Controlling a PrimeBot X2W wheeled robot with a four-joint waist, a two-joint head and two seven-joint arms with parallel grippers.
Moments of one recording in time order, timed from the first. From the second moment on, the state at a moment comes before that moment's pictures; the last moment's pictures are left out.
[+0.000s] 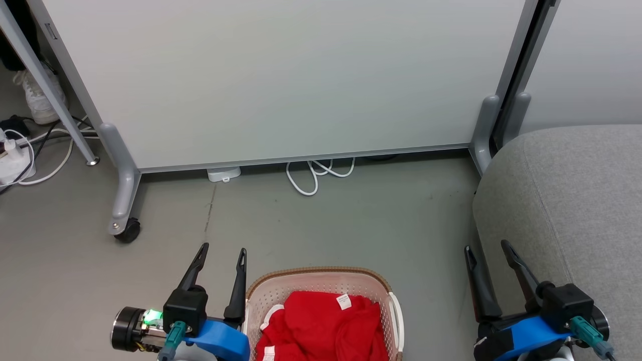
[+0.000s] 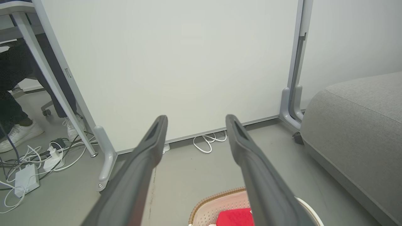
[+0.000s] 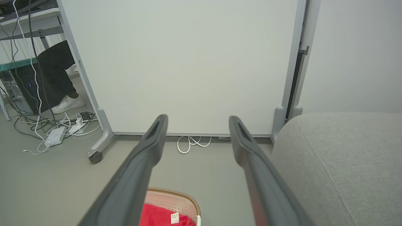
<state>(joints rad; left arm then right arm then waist) -0.10 0.08 -0.20 0.38 -0.05 -0.04 -0.26 -0.06 -0.05 0.04 0.25 0.11 0.13 -0.26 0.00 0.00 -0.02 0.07</state>
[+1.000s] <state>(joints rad) -0.35 0.17 -0.30 0.64 0.01 -0.12 -0.26 -0.14 -0.05 0.06 0.22 0.12 0.13 -0.26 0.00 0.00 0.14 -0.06</state>
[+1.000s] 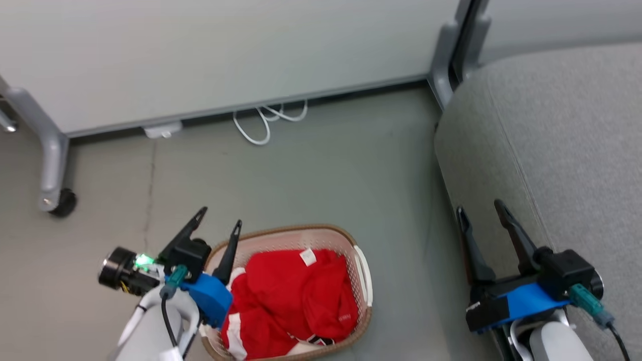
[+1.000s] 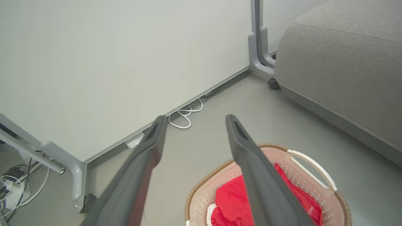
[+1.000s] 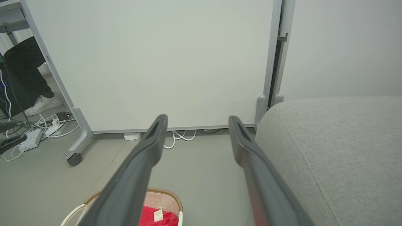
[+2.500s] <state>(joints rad) -0.95 0.33 -1.16 1.27 -0.22 -0.13 0.09 -0.45 -0.05 0.09 0.09 0.14 0.13 -0.26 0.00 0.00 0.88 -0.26</state>
